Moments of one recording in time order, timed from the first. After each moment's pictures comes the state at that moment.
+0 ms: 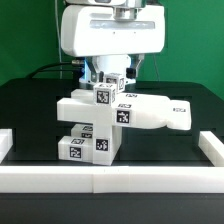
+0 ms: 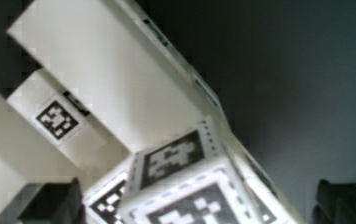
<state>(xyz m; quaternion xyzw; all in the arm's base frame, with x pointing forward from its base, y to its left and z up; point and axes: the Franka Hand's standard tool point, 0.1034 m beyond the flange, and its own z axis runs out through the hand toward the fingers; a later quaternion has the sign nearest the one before) 0.500 -0.017 0.122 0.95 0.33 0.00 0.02</state>
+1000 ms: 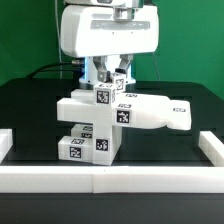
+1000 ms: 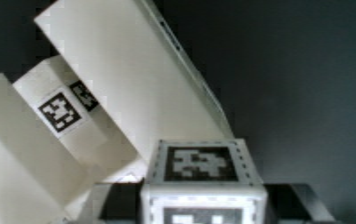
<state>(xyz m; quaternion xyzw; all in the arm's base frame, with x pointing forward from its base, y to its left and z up) 0.499 -0.021 0.122 0.95 0.33 0.00 0.02</state>
